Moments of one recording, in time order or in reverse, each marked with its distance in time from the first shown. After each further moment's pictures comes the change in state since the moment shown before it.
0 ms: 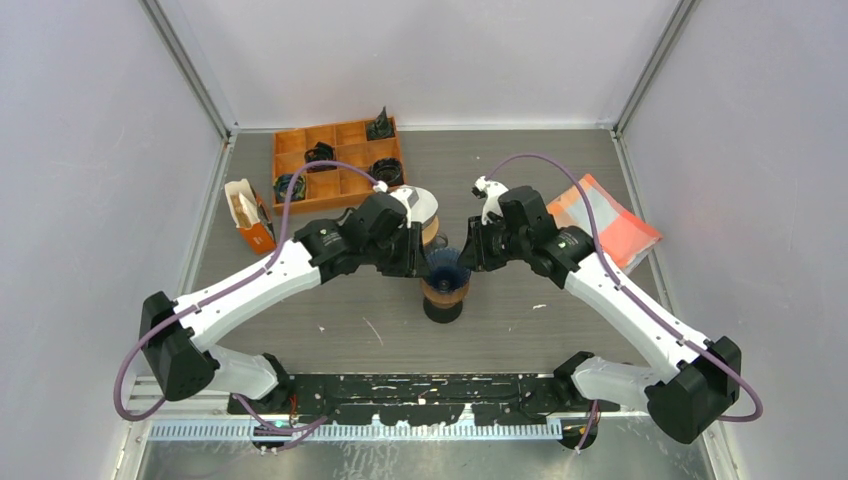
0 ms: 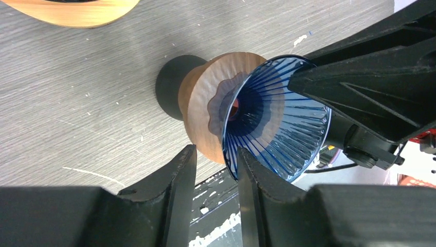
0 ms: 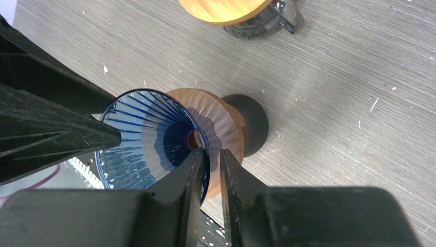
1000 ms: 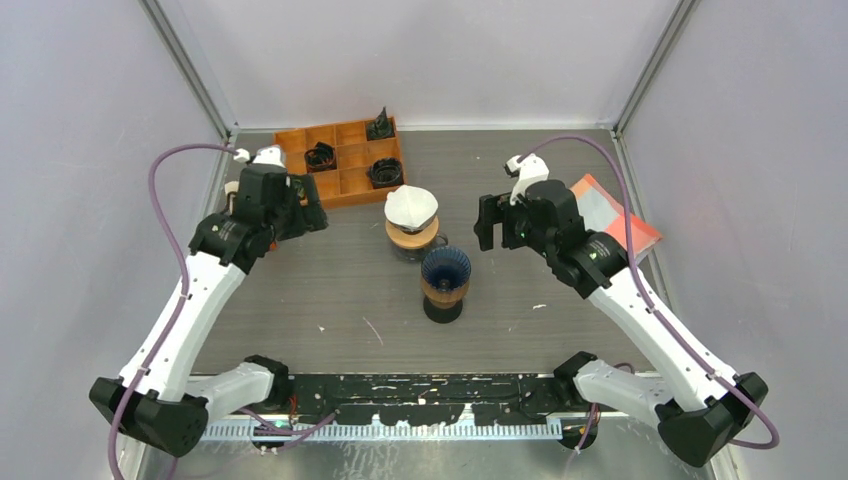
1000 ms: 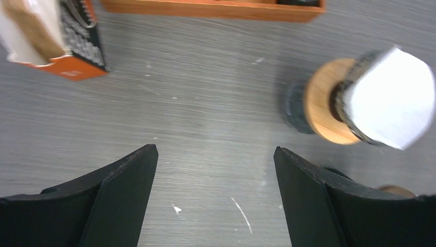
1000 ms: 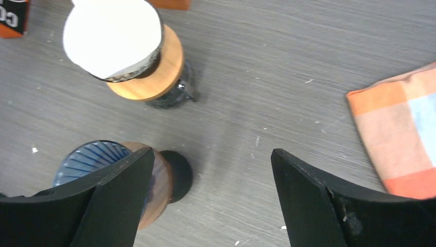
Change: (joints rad) left arm 0.511 -0.278 -0.005 -0.164 -0.269 0.229; right arm -0.012 -0.103 0.108 -0.019 0.363 -0.099
